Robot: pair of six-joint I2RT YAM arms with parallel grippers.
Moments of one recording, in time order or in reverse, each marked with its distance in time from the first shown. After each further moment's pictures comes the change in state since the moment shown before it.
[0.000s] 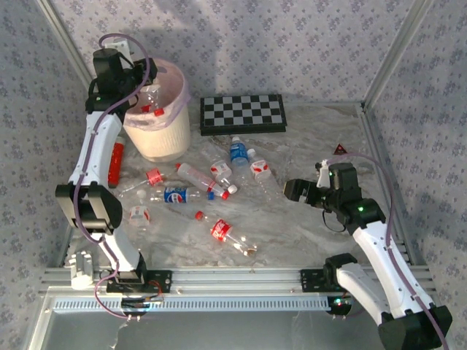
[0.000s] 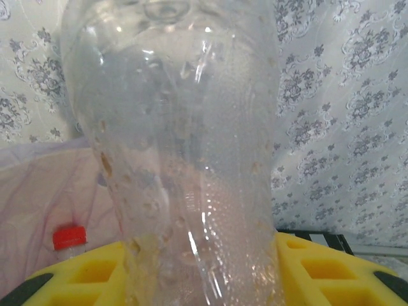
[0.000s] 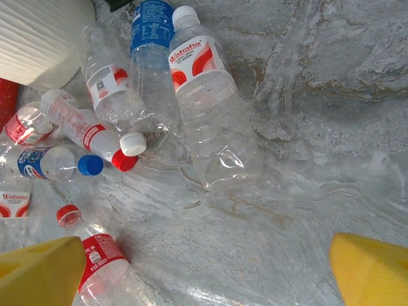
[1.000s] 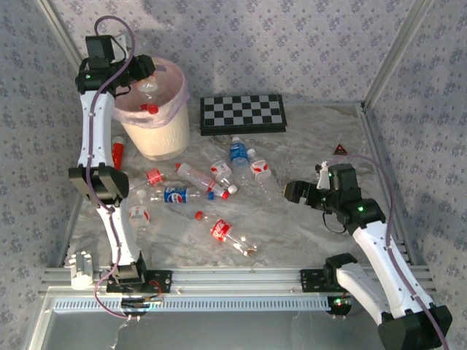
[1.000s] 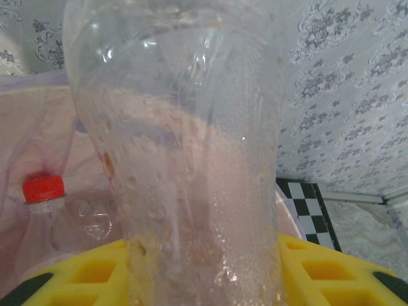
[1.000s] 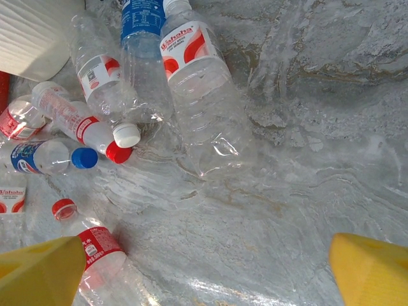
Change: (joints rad) left arm 0.086 0.328 0.645 -0.507 0.224 -0.041; right arm 0.000 0.001 0.000 -0.032 0.000 0.007
